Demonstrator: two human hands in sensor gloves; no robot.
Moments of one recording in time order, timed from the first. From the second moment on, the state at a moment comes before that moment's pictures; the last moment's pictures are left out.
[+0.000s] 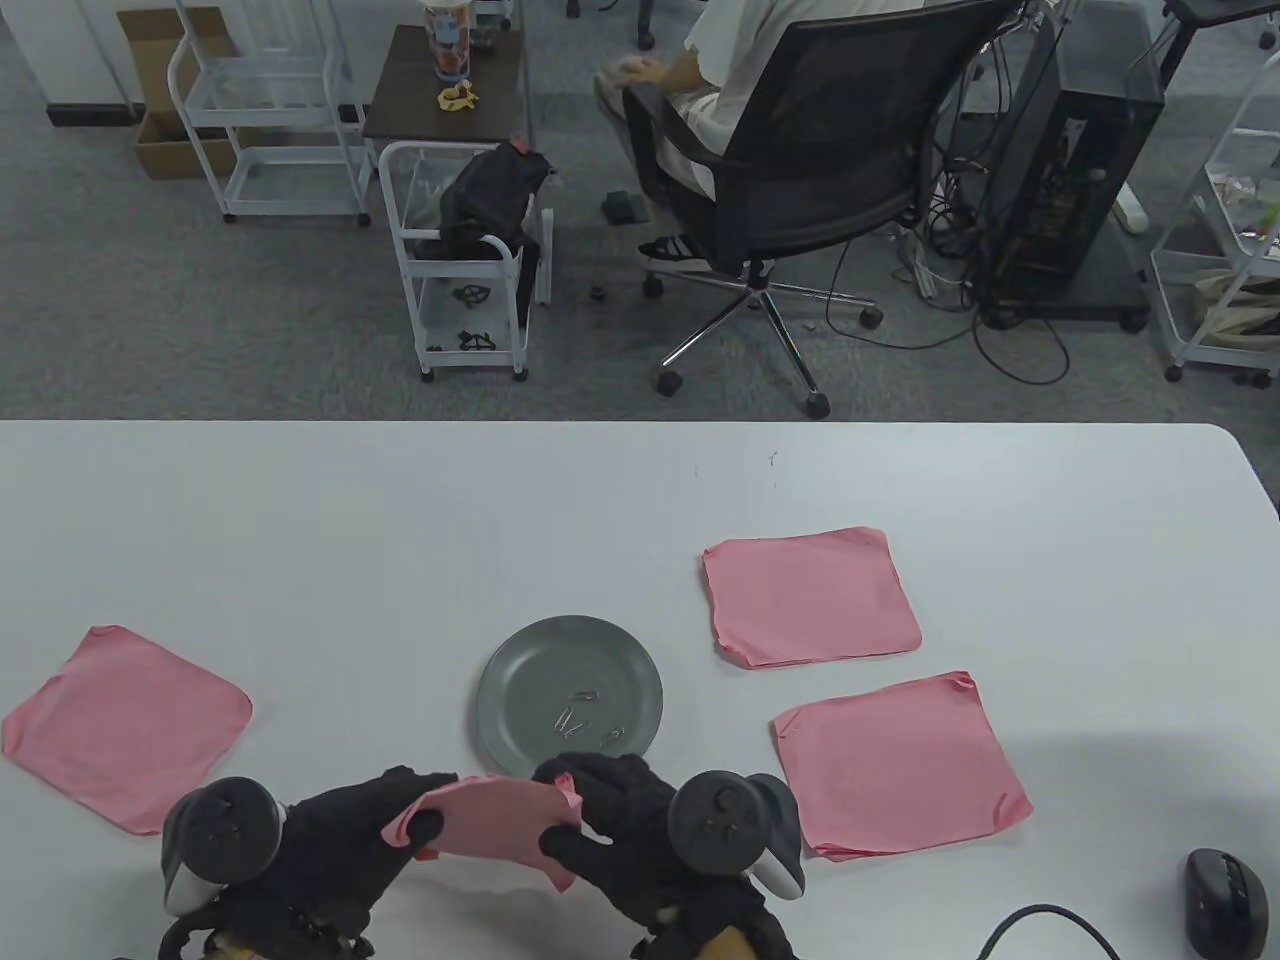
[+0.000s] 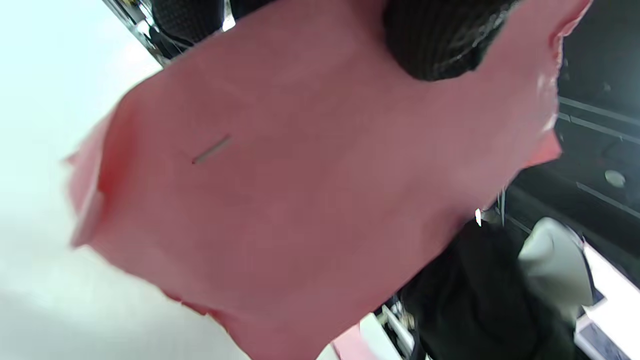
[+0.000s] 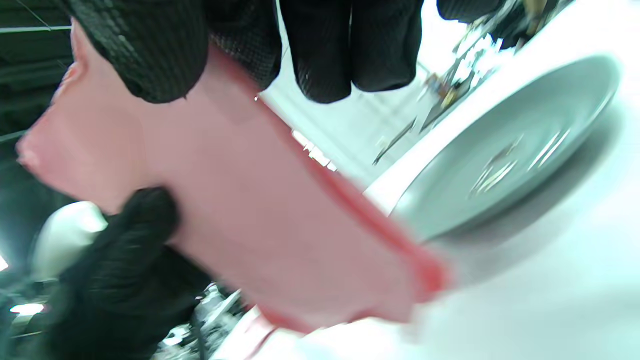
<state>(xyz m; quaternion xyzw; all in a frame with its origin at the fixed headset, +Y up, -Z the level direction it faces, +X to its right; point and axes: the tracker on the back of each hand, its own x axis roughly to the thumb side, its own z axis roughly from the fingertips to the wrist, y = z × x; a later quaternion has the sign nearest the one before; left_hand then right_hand) -0.303 -0.718 -0.214 -0.02 -0.23 0.48 0.85 0.035 -0.721 -0.224 0.25 0.02 0.87 0.42</state>
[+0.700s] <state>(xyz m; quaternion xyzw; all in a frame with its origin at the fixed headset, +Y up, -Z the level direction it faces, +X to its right) -0.337 -0.706 -0.216 0.01 -0.17 0.47 0.87 -0.008 -0.767 -0.293 0.12 0.19 0.97 -0.04</state>
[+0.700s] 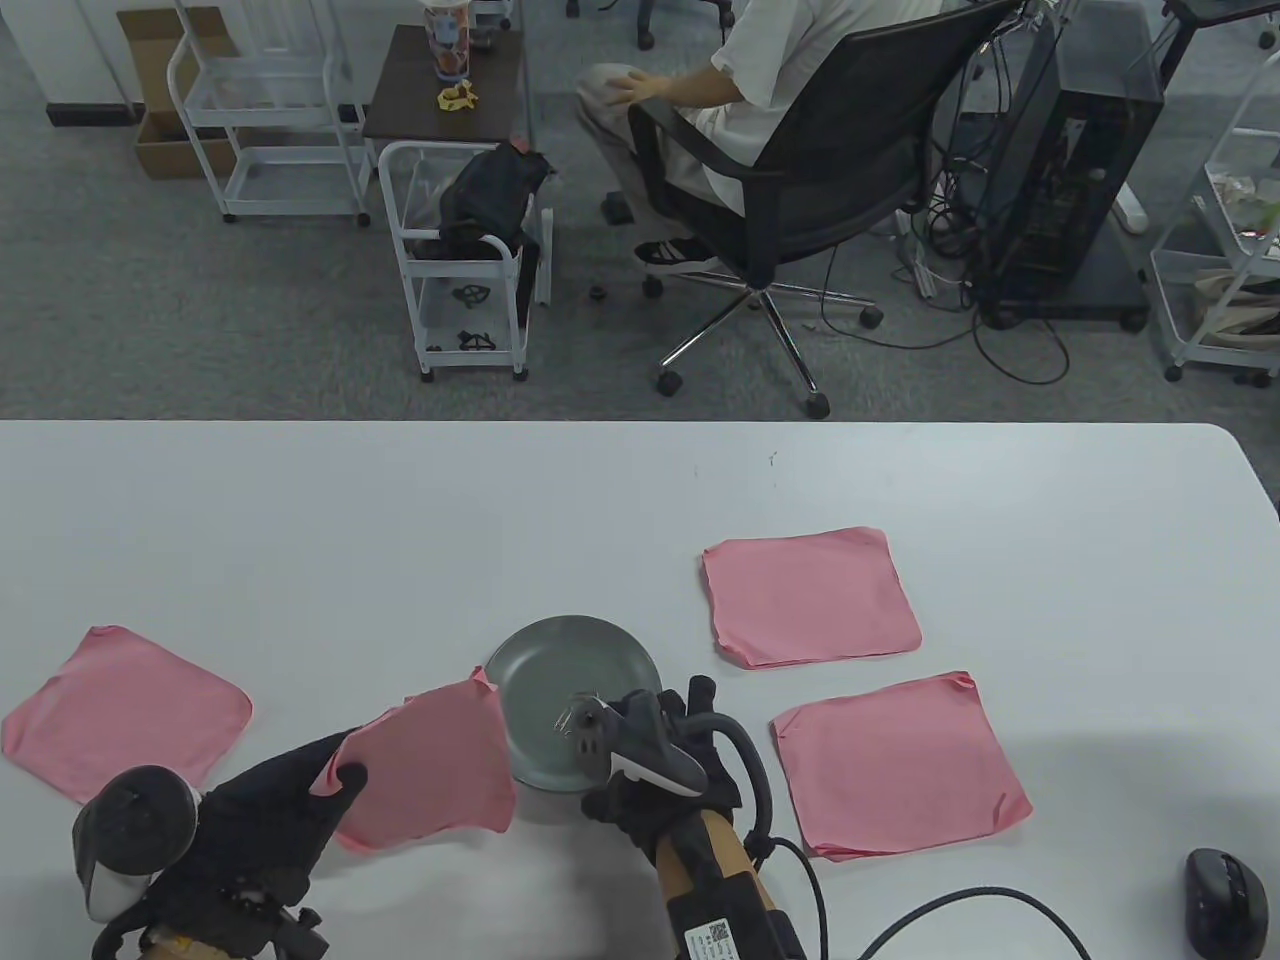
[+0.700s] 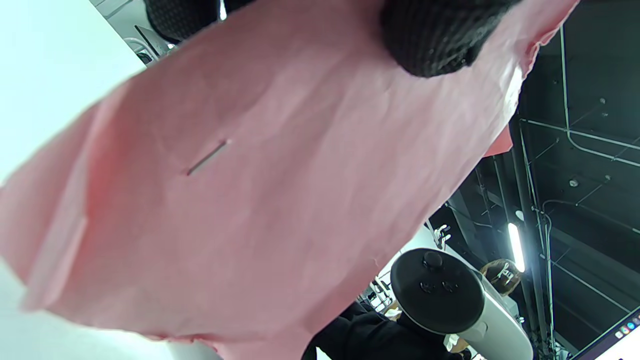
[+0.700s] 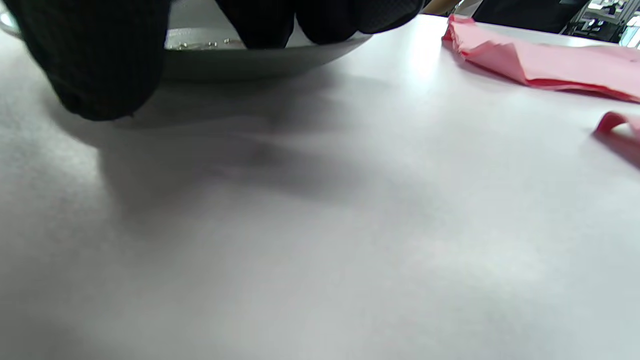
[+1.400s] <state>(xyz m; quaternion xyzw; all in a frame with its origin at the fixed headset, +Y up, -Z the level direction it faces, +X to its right) -0.331 -0.713 -0.220 -0.02 -0.16 0.44 0.88 -0.001 -0.762 -0.275 0.17 0.02 0.98 0.04</state>
